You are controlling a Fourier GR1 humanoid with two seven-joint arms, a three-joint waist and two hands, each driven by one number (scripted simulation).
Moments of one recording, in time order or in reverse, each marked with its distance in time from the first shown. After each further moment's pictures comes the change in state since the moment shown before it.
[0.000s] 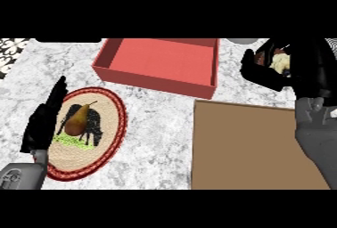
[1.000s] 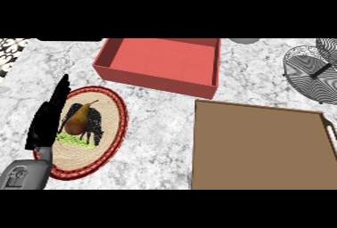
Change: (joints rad) left arm -0.022 -0.041 0.025 0.014 -0.043 -0.018 0.004; right arm -0.230 -0.171 -0.235 0.425 0.052 0.187 -0.345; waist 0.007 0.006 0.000
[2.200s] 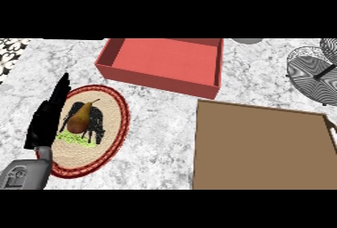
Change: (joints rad) left arm -0.003 -0.018 0.021 -0.018 -0.022 -0.029 0.003; right arm -0.158 -0.157 -0.109 0.785 0.190 -0.107 -0.571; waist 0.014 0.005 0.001
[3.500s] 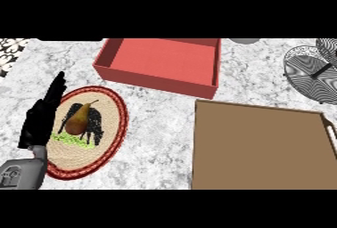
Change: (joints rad) left arm -0.004 0.004 0.036 -0.010 -0.006 -0.030 0.017; right arm -0.024 -0.144 -0.337 0.190 -0.280 0.023 -0.063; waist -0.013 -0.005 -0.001
